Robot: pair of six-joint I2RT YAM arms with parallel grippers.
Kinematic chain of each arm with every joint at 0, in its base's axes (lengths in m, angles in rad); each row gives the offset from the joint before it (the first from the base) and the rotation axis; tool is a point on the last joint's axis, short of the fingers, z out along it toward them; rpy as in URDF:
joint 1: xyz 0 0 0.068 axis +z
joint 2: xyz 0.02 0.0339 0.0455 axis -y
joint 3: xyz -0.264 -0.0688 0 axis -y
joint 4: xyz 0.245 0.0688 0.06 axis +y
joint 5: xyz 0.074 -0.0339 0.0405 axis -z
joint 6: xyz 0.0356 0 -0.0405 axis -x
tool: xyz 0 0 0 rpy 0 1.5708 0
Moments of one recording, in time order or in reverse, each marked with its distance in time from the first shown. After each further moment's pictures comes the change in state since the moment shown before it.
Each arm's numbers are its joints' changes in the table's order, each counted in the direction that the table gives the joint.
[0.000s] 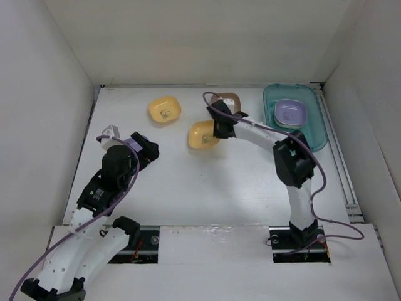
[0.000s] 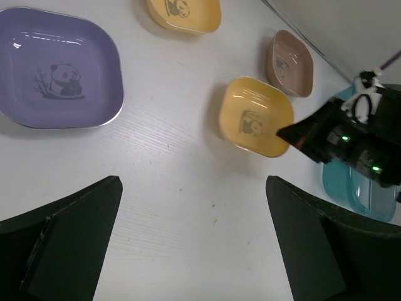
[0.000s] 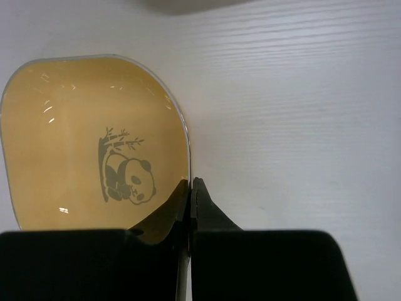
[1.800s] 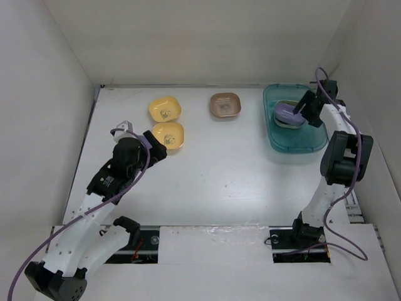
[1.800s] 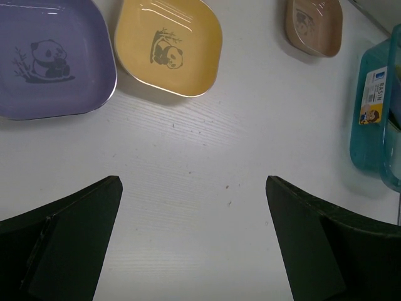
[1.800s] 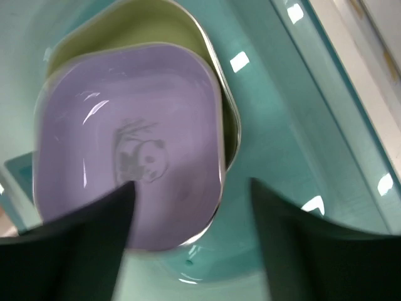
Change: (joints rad) left arm 0.000 -0.122 0.002 -0.017 0.086 -0.059; right arm -0.861 0.186 -0.126 -0.025 -0.316 0.160
